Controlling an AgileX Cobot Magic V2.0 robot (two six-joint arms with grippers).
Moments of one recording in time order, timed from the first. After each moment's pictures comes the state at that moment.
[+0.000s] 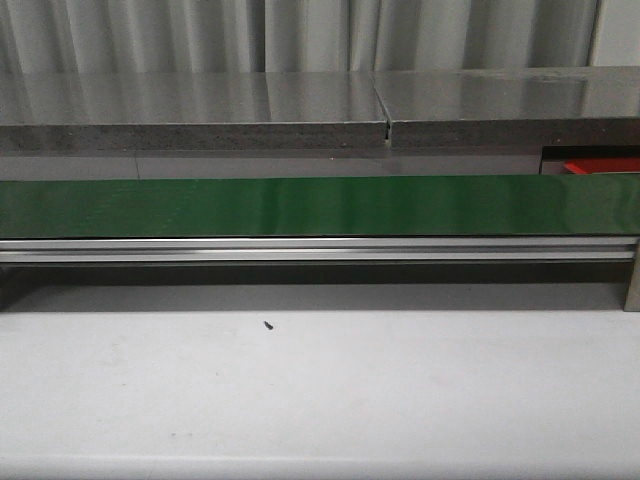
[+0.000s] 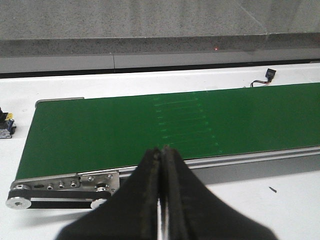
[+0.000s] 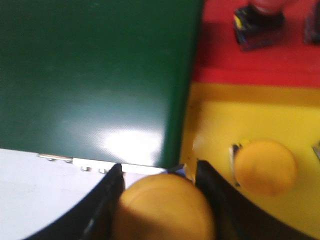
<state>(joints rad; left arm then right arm) 0.07 0.67 -0.53 -0.83 0.43 0.81 -0.55 1.59 -1.07 0.65 0.77 -0.87</state>
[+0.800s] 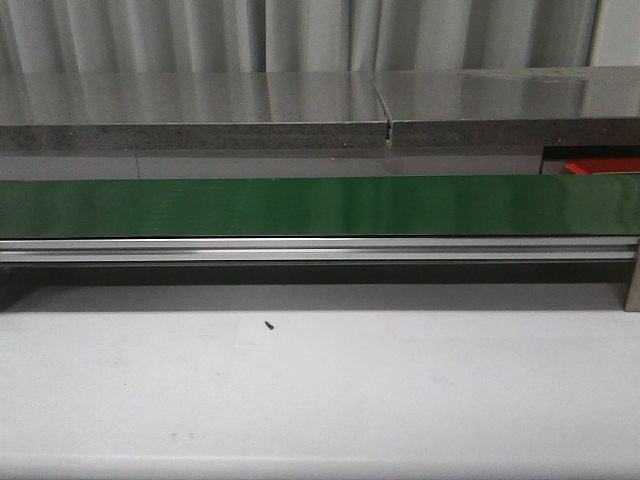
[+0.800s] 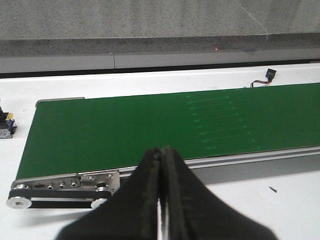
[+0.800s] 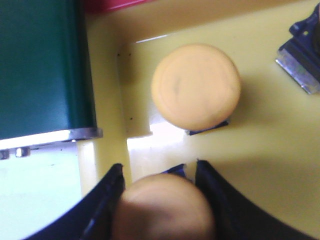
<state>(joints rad) 0.07 0.67 -0.53 -0.83 0.43 0.81 -0.63 1.64 -0.89 0.72 0.57 -0.87</state>
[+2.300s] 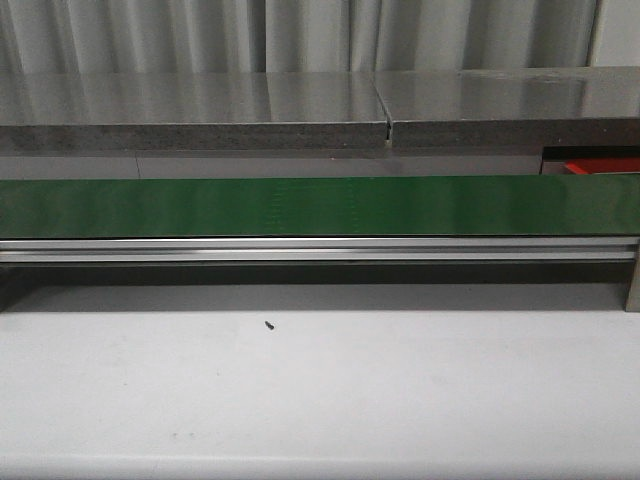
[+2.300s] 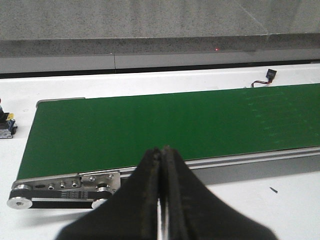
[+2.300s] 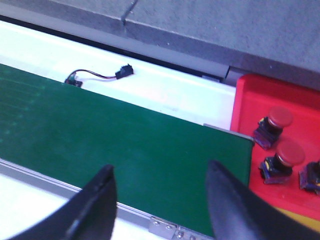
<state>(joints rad) 0.07 0.67 -0.53 -0.83 0.43 0.81 -0.27 1.06 -0.89 0.77 0.58 -0.97</state>
